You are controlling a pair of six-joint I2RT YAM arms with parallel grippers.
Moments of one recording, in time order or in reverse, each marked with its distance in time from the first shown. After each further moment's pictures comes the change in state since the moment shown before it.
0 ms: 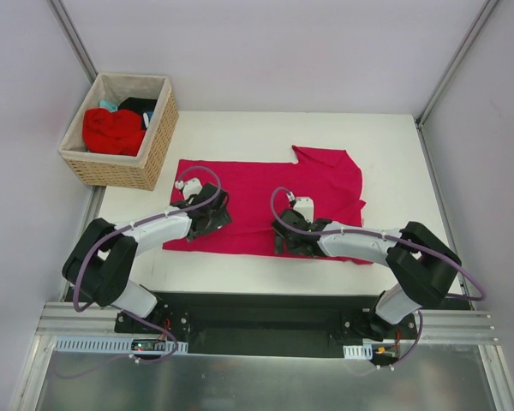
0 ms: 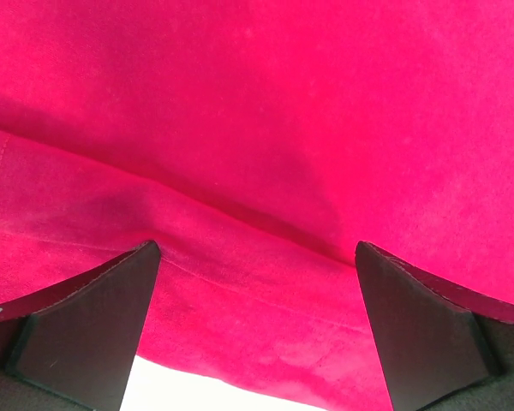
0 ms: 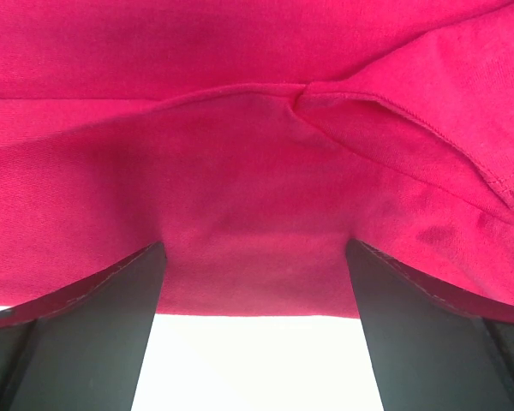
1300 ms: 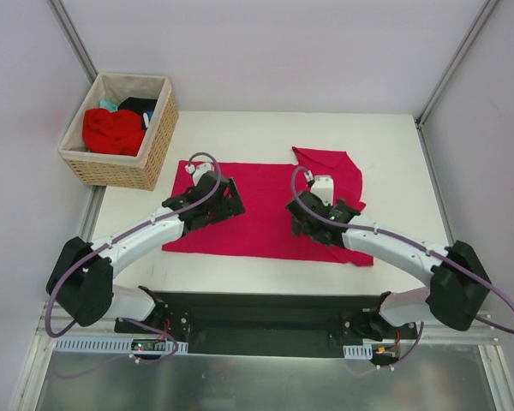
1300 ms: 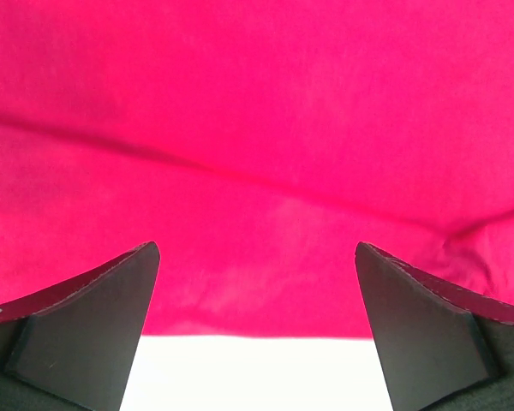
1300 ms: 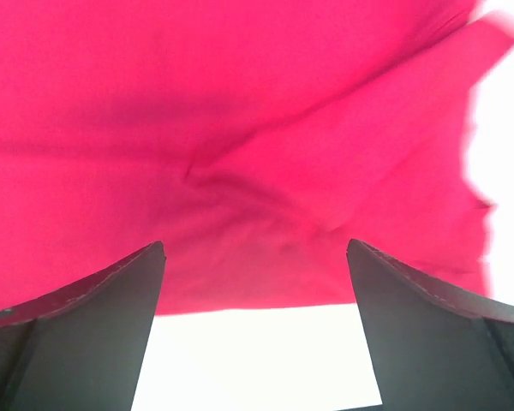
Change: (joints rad) left arm -0.051 -0.130 0.110 0.015 0.142 0.092; right arm -0.063 -0.189 0.099 -0.233 0.159 -0.091
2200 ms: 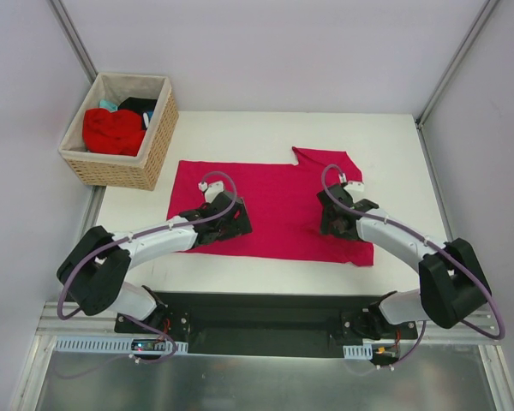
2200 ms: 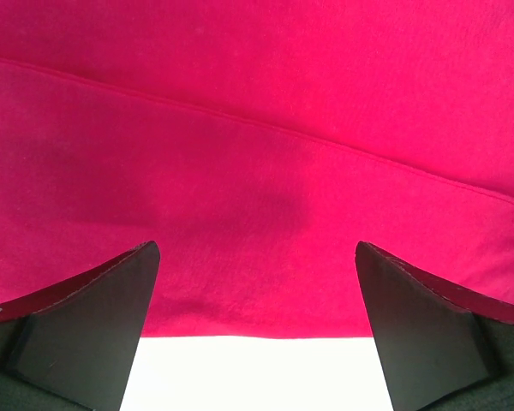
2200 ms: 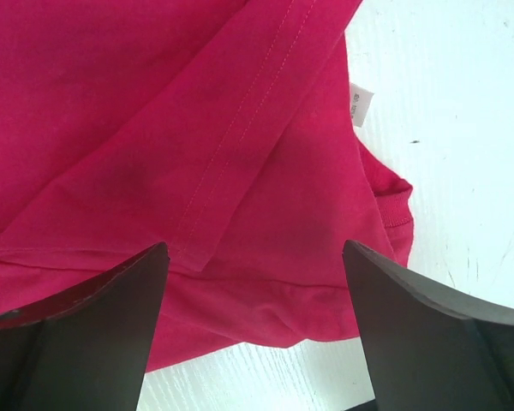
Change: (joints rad) left arm -0.130 0.070 -0.126 0.090 -0.038 -0.056; right arm -0.331 -0.002 -0.116 0.014 -0.090 -0.061
